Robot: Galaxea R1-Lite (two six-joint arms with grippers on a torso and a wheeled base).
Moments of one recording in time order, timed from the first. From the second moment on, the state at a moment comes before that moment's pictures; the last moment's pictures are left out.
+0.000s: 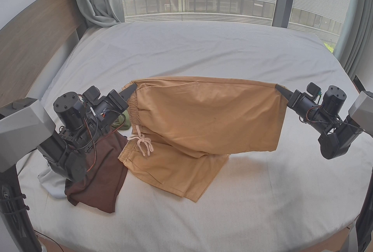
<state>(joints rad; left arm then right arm) -0.24 2.13 -0.80 -1.55 -0.28 -0.76 0.05 2.17 -0.90 -1.42 0.48 0.57</state>
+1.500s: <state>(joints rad) -0.17 2.37 -1.06 -1.55 -0.27 -0.80 0.04 2.46 -1.29 -1.38 0.44 0.56</state>
